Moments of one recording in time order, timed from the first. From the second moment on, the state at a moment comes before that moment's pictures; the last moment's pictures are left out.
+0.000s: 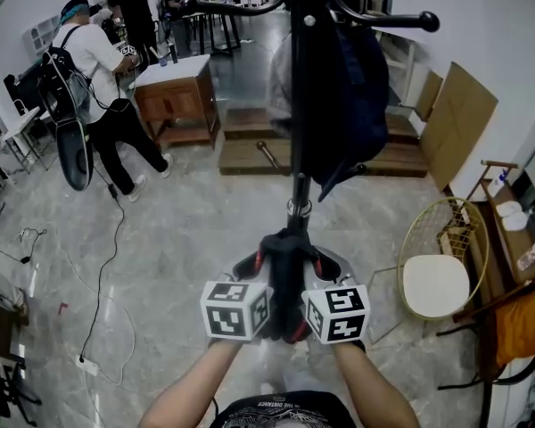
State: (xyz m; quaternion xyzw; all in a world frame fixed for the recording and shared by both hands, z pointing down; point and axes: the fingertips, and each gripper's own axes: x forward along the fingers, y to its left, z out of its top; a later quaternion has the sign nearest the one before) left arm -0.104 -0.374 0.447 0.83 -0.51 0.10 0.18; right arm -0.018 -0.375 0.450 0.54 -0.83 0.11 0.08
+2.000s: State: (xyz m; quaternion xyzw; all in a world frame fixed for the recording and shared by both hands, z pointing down) left arm -0.097 -0.348 0.460 0.84 -0.49 0.11 0.19; right arm -0.027 -0.341 0.457 0.54 -0.83 0.08 0.11
